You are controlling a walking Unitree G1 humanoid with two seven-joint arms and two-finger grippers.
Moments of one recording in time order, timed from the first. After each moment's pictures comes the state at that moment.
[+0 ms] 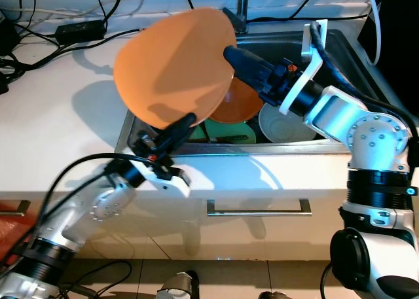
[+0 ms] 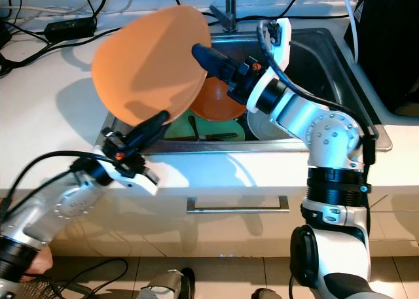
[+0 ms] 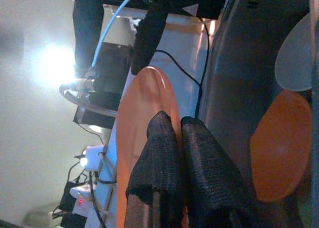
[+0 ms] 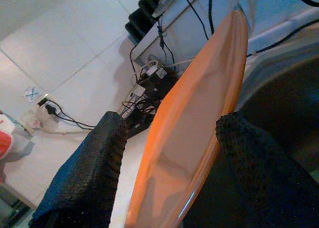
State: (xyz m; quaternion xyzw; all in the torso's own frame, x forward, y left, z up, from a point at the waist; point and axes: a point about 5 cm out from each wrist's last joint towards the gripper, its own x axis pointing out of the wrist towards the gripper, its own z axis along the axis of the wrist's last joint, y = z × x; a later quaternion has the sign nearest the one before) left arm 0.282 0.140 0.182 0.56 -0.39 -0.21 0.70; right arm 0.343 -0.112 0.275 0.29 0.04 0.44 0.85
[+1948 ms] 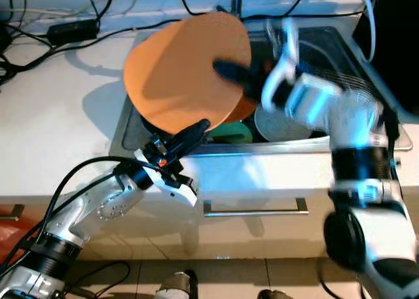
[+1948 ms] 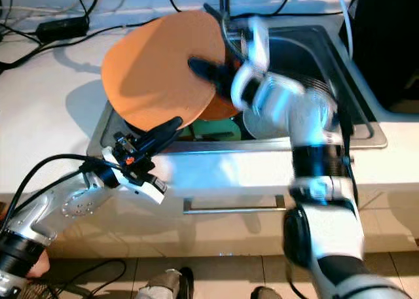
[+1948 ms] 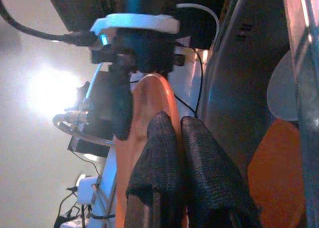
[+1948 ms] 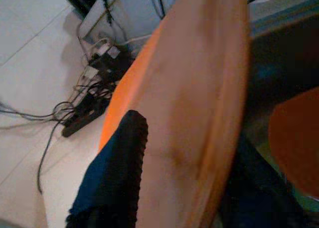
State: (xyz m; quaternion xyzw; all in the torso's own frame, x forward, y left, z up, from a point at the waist) left arm 0.281 0.130 0.182 0.56 -0.42 -0.23 0.67; right arm 0.370 -0.092 0.281 0.26 0.11 0.37 0.89
